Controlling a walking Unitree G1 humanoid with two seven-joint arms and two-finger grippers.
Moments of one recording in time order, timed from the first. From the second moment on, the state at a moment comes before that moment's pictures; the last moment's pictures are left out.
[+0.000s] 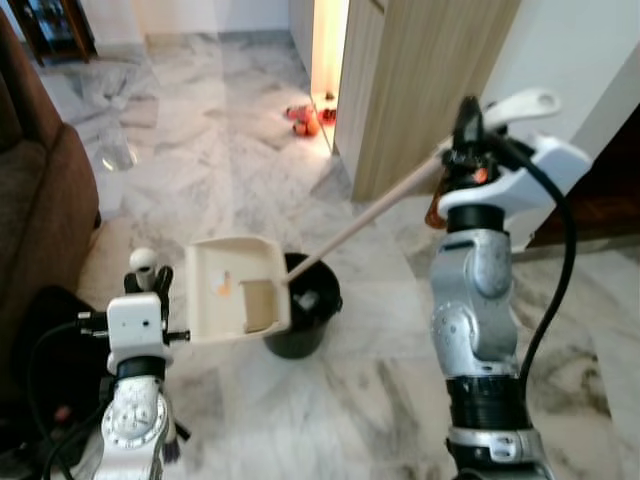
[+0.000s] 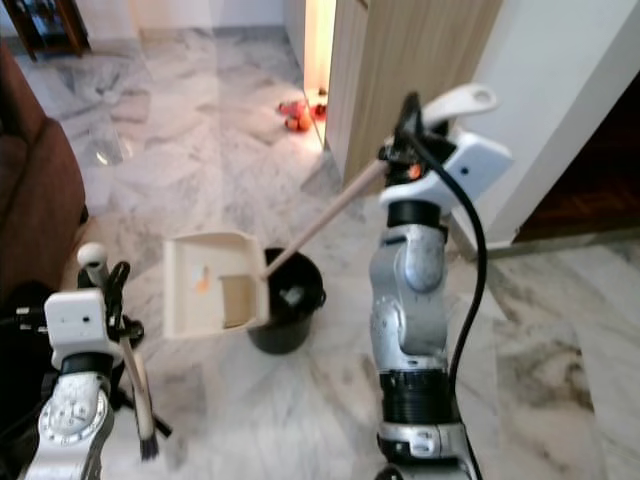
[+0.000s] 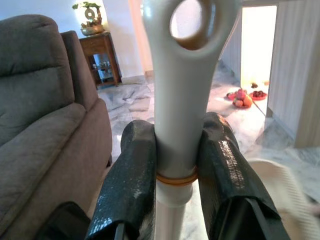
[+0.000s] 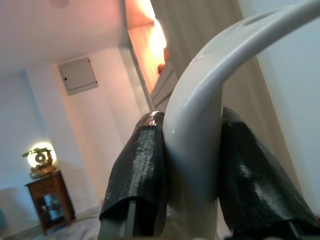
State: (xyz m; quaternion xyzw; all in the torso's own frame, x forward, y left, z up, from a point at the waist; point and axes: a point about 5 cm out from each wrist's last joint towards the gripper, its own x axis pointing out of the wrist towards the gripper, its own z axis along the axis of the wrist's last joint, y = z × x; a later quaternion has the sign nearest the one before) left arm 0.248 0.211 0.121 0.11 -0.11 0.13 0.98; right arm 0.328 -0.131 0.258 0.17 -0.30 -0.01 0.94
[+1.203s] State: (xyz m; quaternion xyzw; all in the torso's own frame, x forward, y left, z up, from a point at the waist) left arm 0.244 0.211 0.121 0.10 -0.11 0.13 0.98; right arm 0.325 -0.110 0.260 0.18 -0.30 0.02 0.94
